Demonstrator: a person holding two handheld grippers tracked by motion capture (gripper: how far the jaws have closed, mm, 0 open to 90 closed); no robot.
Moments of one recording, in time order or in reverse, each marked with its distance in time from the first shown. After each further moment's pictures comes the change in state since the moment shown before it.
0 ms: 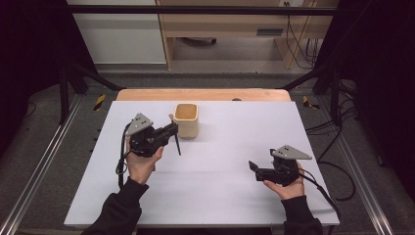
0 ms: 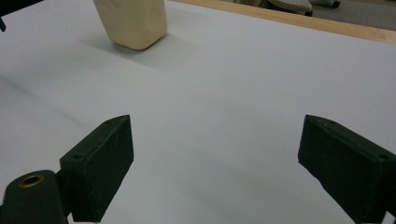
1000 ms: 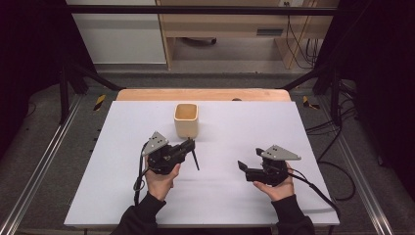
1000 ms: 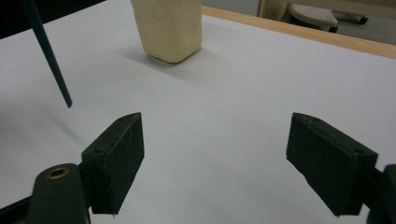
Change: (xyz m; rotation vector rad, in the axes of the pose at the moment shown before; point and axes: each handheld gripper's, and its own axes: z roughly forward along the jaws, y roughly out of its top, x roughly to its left) left arm -0.037 -0.046 0.017 -0.035 -0.084 -0.090; right arm 0.023 0.008 0.010 -0.041 0.077 -0.045
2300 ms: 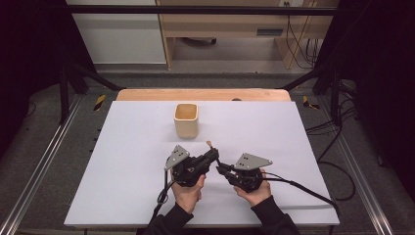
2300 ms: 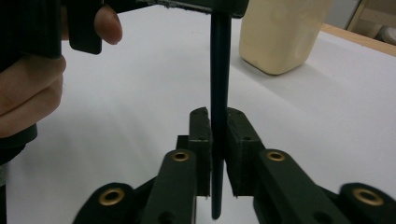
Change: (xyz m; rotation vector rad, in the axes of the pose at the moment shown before) left arm -0.050 -0.035 0.037 -0.106 -0.074 -0.139; right arm 0.050 -0.002 0.036 -0.019 0.275 -0.172
